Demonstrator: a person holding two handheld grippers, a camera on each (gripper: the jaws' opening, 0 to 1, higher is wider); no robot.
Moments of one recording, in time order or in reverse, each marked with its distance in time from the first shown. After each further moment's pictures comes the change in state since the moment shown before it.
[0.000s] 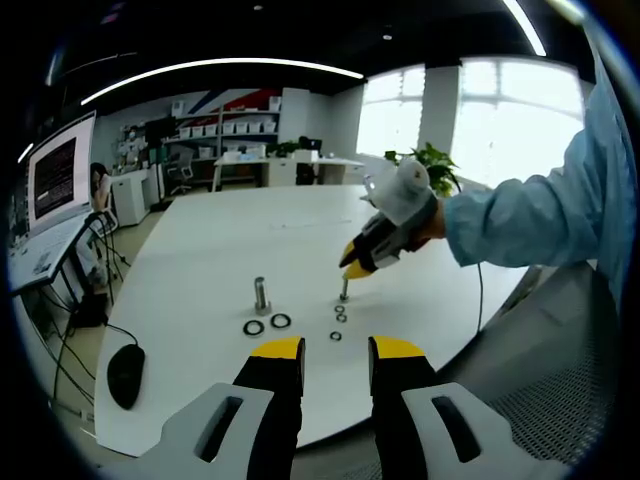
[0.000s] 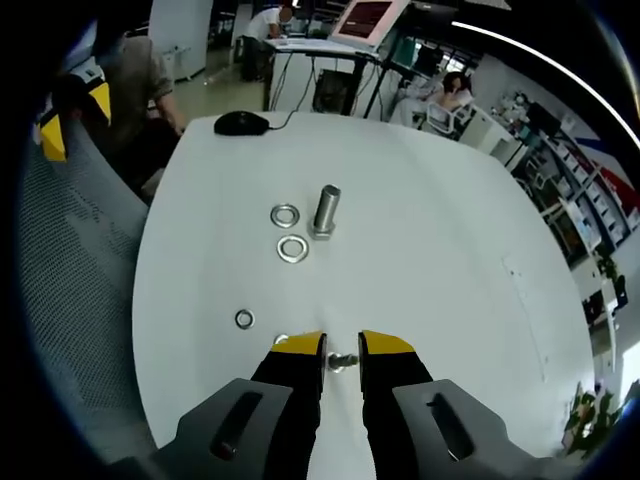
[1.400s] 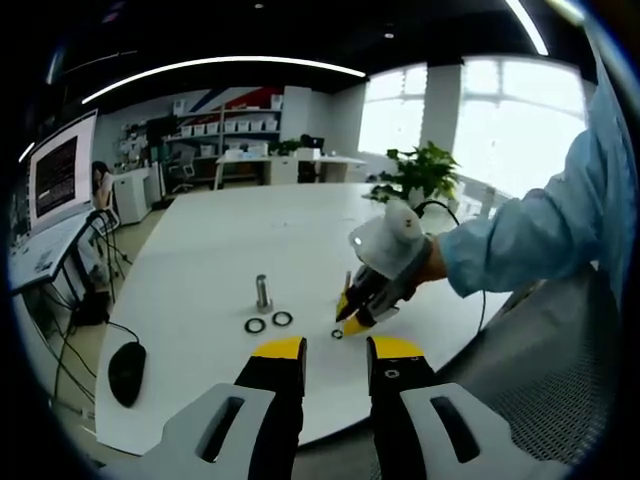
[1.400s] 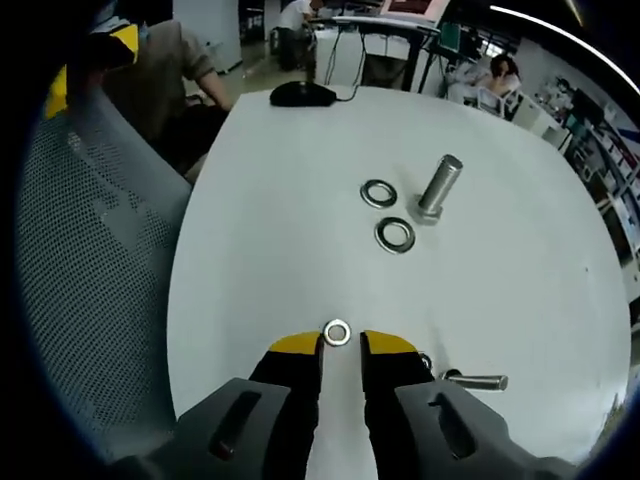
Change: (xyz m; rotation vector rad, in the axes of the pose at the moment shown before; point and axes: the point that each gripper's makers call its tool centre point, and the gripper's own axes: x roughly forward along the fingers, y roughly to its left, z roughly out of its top) left arm 0.000 0.001 -0.001 -0.004 0.008 0.010; right arm 0.047 0.087 -0.013 -0.011 0.060 0.227
